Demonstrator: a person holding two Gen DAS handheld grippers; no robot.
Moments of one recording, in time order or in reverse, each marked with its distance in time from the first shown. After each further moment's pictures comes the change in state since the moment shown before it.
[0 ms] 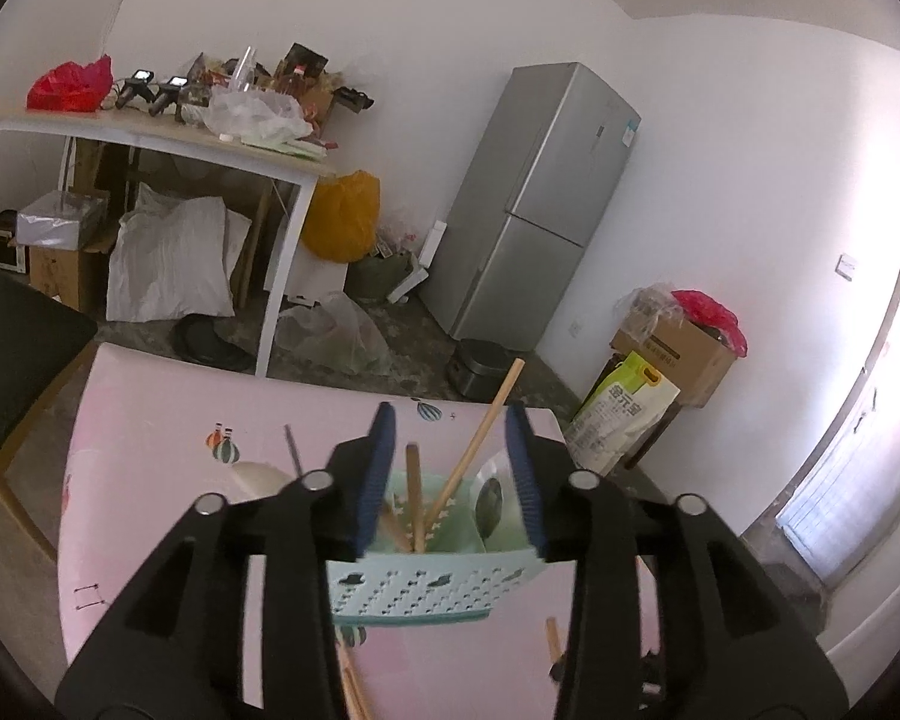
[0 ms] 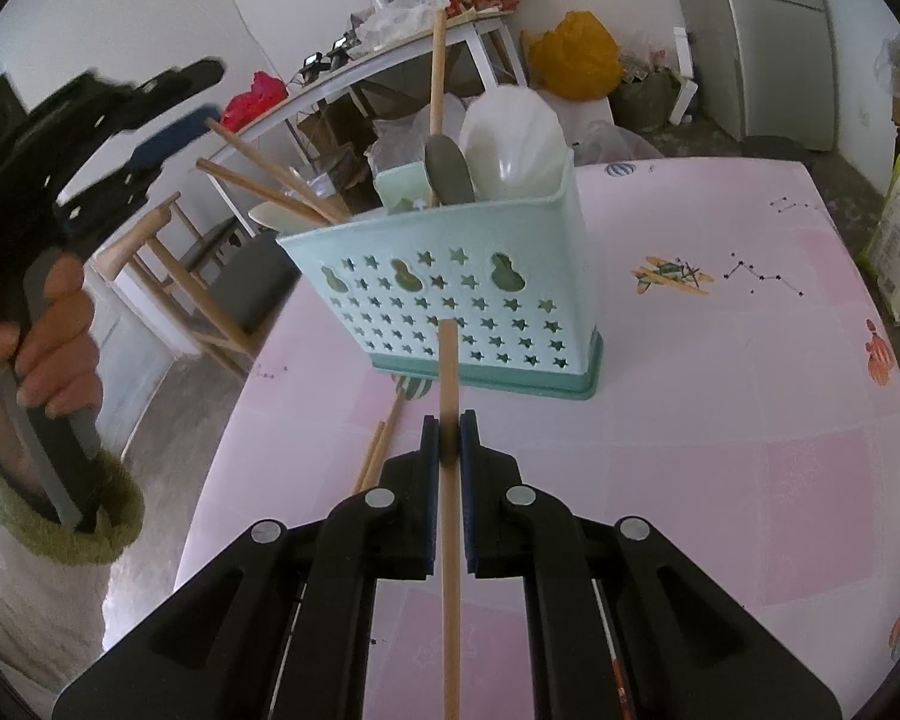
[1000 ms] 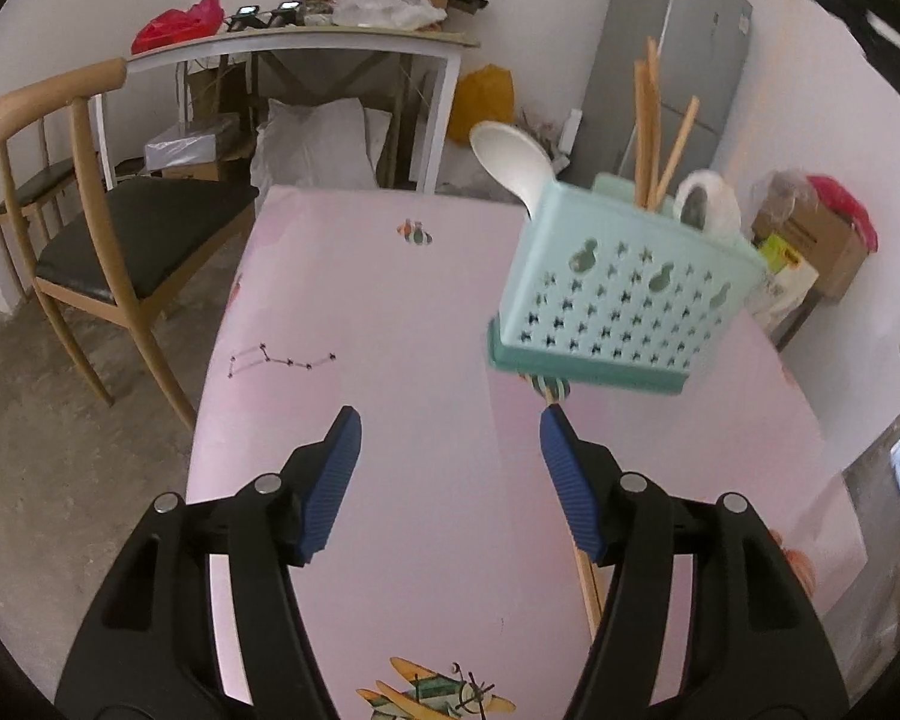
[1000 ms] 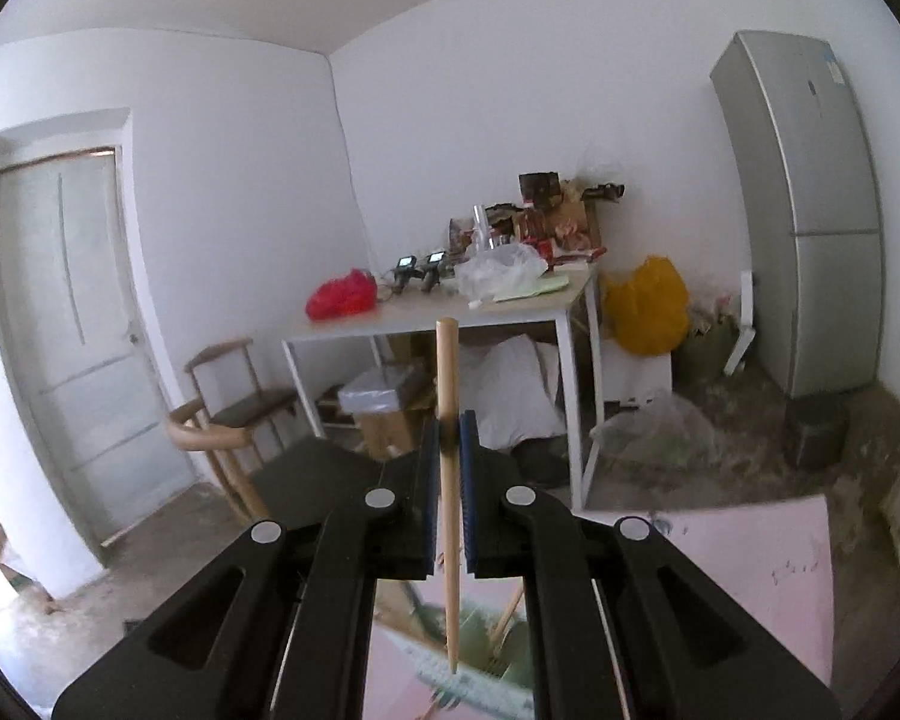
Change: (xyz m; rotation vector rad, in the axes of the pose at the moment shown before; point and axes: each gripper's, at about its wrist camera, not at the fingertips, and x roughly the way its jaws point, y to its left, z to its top) left arm -0.049 0.062 -0.134 0.036 0.258 0.370; right arm -0.088 0.064 0.170 -0.245 -0.491 0.105
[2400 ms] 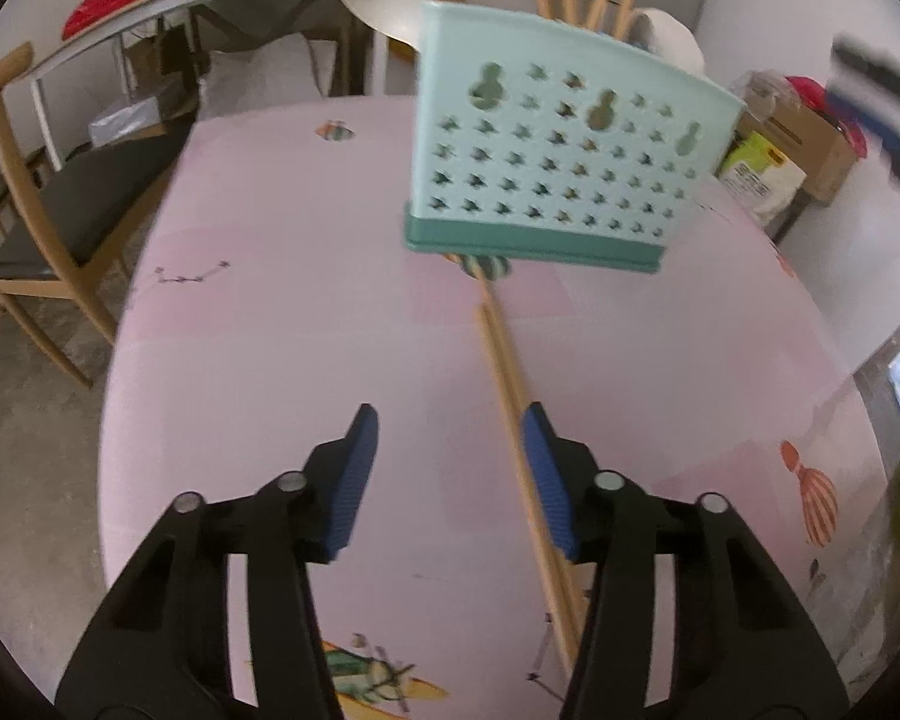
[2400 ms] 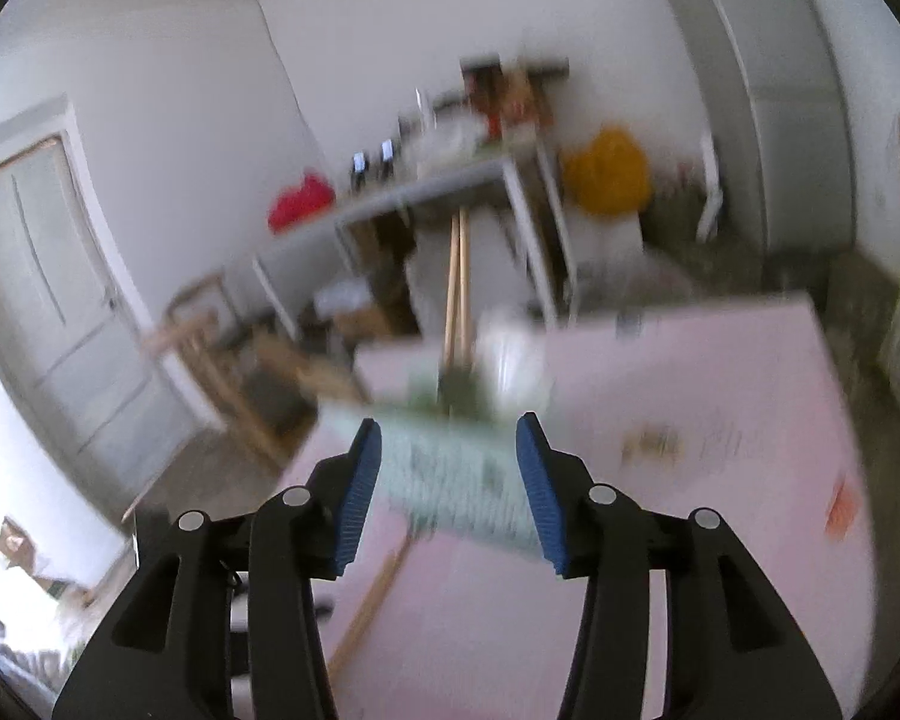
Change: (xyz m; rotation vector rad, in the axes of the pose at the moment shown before) left arm 0.045 -0.053 -0.033 0.112 0.203 -0.042; right arm -0.031 -0.042 -0.169 0.219 0.338 -0.028
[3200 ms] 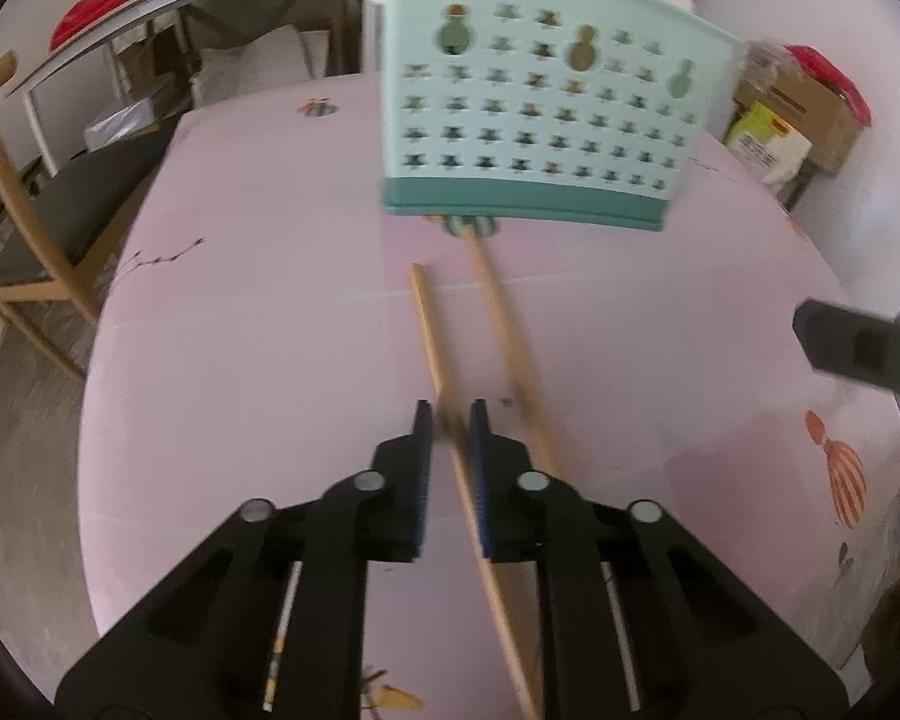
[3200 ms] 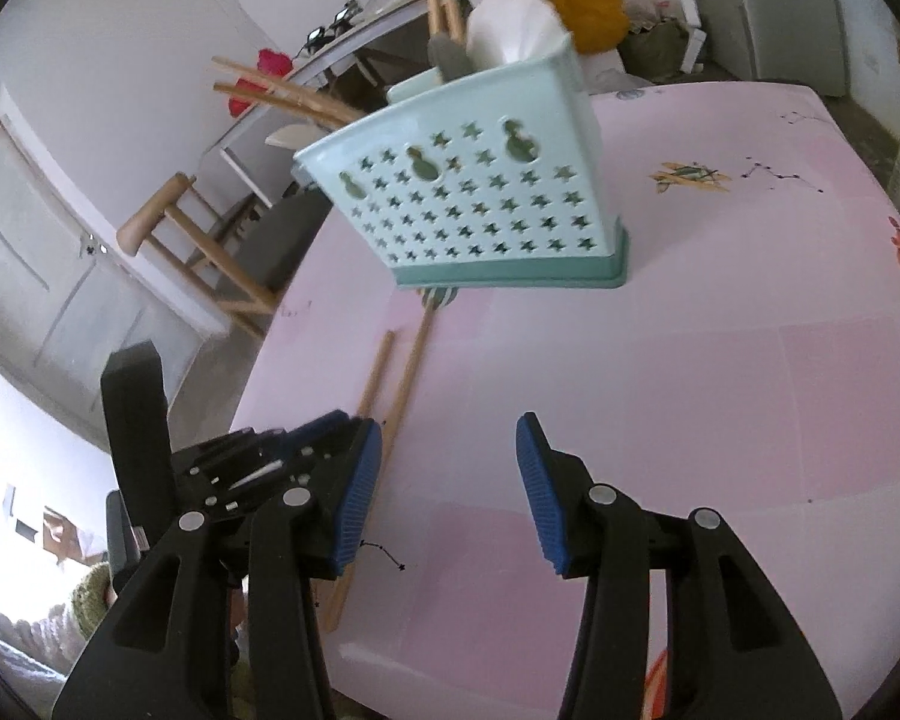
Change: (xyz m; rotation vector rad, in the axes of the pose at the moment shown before) left arm 0.015 -0.010 -0.014 0.020 0.031 0.050; right arm 0.041 0.020 -0.080 0.095 0.253 -0.009
